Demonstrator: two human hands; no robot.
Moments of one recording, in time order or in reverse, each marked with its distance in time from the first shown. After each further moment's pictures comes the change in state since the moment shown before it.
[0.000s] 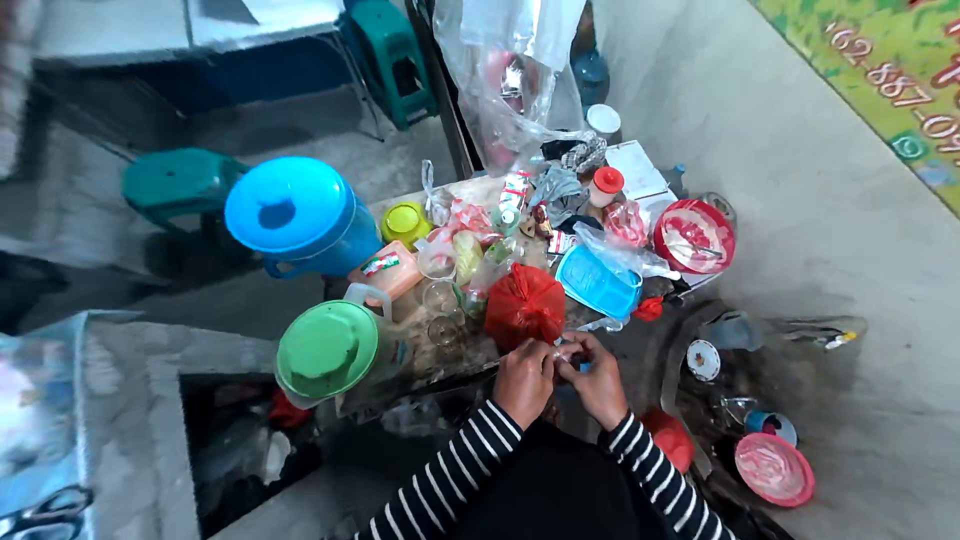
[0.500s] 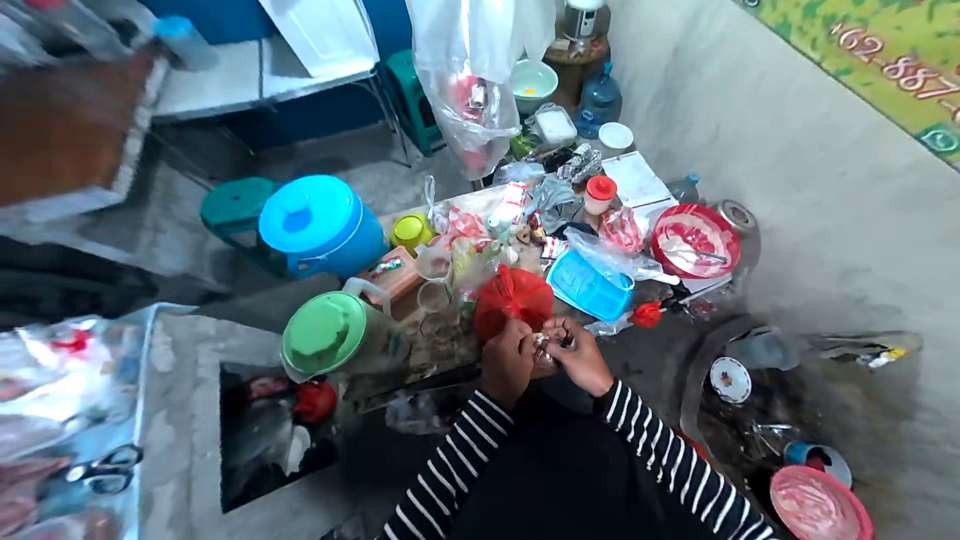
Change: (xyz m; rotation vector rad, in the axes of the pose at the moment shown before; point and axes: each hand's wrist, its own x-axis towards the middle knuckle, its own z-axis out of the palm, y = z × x) left_hand 0.009 0.019 0.045 0.005 0.231 -0.111; right_hand 0.030 0.031 -0.044 0.249 -0.241 -0.010
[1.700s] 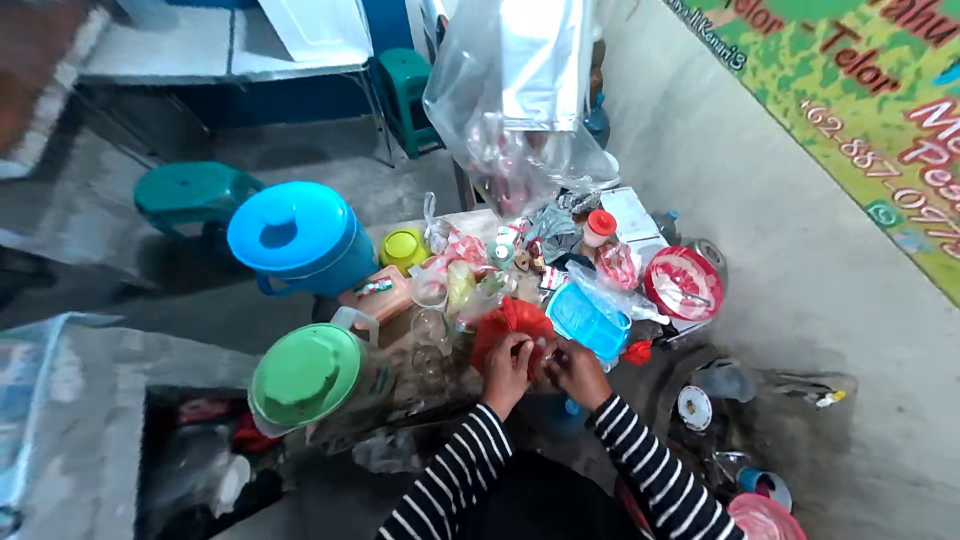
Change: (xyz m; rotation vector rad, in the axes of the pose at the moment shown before) left_hand 0.065 -0.048 -0.001 -0.342 -0.048 -0.167; right_hand 0.061 -0.027 0.009 -0.763 -0.054 -0.123
